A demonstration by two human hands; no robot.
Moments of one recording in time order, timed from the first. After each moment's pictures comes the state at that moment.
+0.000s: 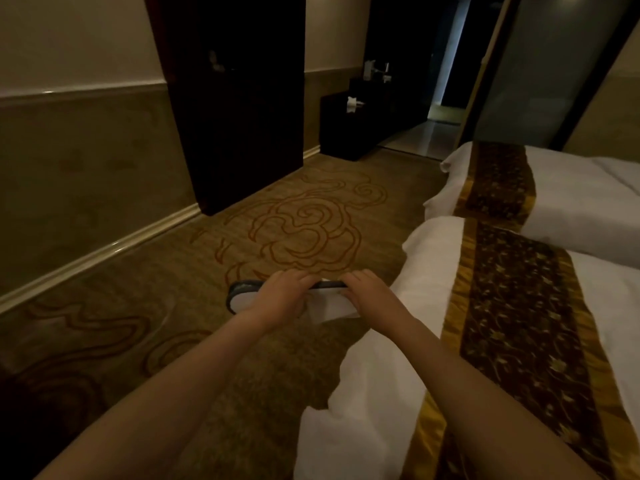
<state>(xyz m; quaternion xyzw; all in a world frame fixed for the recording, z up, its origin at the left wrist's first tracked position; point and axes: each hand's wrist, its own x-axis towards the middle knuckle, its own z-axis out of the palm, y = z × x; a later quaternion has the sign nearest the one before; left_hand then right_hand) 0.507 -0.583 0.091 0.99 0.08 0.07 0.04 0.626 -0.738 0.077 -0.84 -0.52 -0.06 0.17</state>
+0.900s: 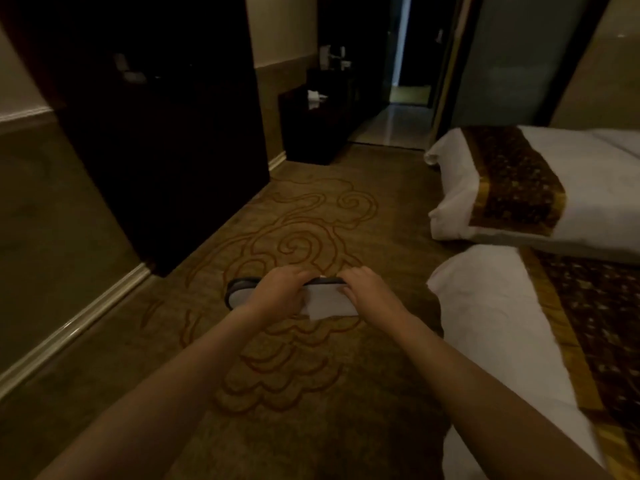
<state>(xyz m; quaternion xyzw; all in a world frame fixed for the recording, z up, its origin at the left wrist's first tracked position) 0.955 -0.148 0.081 1.00 -0.02 0.05 0.06 1.040 -0.323 0.058 -0.88 -0.43 -0.04 0.19</state>
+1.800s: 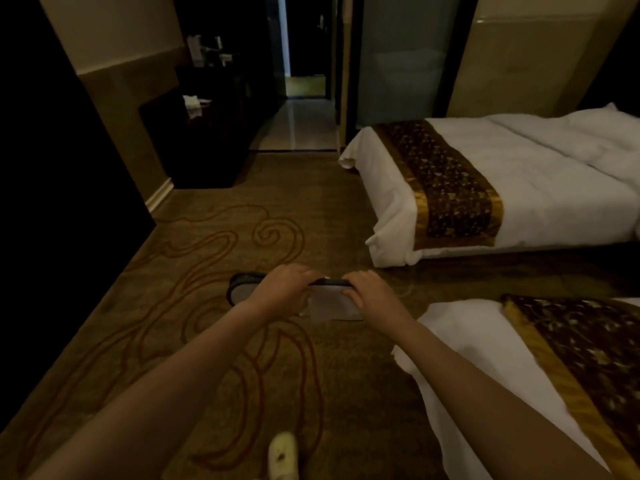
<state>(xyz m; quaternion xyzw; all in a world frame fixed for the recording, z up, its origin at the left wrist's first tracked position) 1.583 -0.077 0.073 0.97 -0.23 0.01 0.06 1.592 -0.272 0.038 -0.94 -0.24 -0.04 0.23</state>
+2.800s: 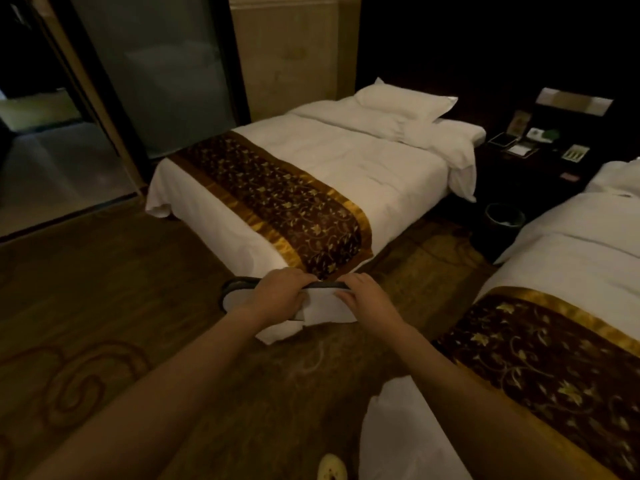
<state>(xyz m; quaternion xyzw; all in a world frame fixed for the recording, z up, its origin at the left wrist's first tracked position) 2.172 -0.349 0.038 0.84 -0.52 -0.05 0.11 2.055 -0.500 0.008 -0.95 0.13 -0.10 0.26</state>
